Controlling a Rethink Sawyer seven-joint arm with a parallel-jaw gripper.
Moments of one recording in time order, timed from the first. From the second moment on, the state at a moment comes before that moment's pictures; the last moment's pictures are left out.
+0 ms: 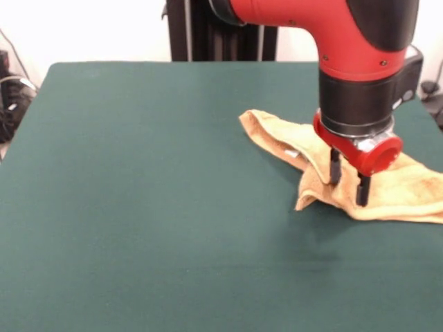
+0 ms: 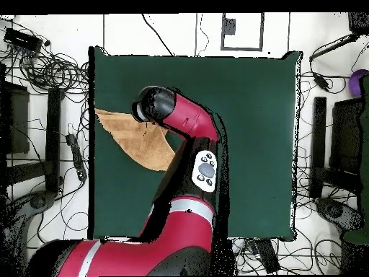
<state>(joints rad) 0.10 -0.27 -0.23 1.24 0.57 0.69 2.45</state>
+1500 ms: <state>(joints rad) 0.07 -0.27 -0.24 1.25 0.45 0.69 2.45</state>
